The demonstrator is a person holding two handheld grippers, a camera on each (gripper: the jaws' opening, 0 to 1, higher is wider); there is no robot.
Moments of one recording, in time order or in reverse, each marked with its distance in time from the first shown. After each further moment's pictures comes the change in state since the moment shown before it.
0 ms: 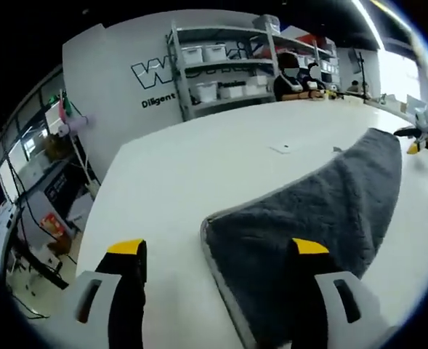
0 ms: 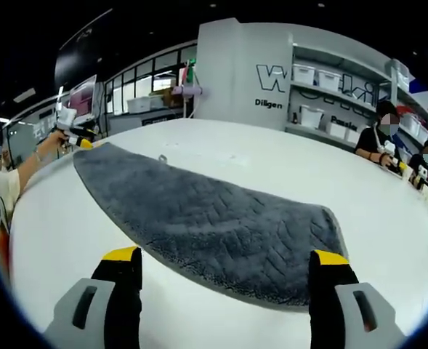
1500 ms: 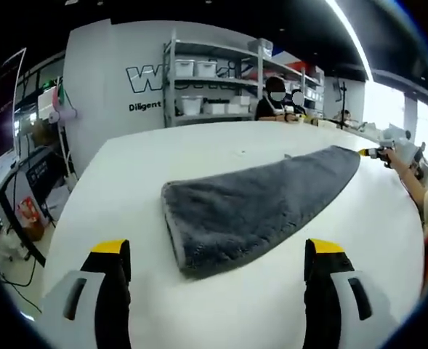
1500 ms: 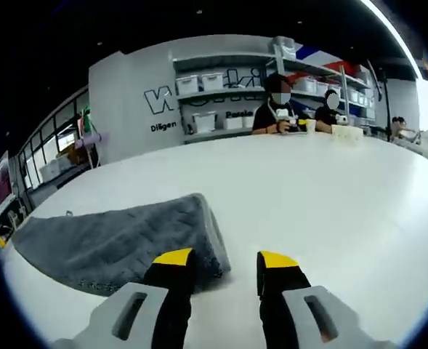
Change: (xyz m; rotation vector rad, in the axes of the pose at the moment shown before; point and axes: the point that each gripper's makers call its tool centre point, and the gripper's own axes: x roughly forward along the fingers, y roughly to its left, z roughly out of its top) left arm -0.064 -0.048 -0.046 -0.079 -0.096 -0.131; right arm -0.035 -0.125 -0.047 0.418 -0.101 -0.479
